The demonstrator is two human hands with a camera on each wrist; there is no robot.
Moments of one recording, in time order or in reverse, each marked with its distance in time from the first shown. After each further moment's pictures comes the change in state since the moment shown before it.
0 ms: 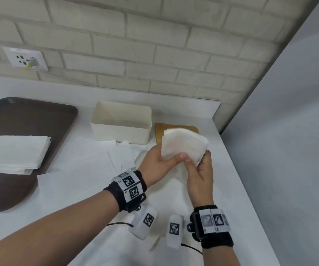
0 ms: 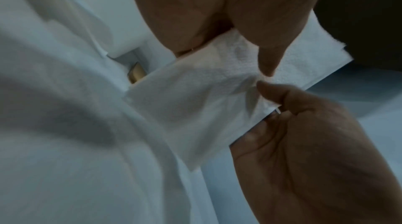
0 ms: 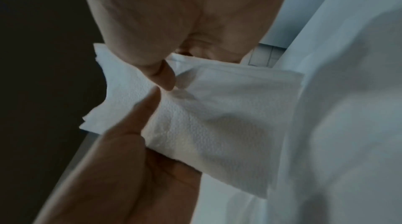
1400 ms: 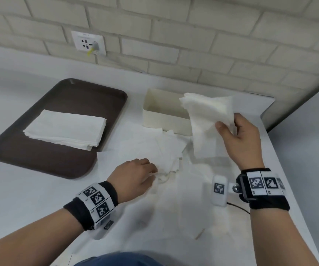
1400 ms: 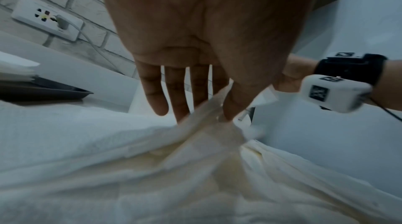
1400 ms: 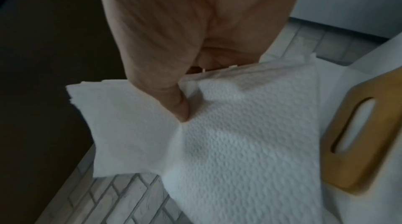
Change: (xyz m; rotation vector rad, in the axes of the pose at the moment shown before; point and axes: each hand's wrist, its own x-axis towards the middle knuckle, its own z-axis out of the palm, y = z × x) left_hand -0.112 -0.016 -0.167 1.194 -0.244 -0.085; right_hand 0.059 -0.049 0.057 -0.482 -0.192 -0.146
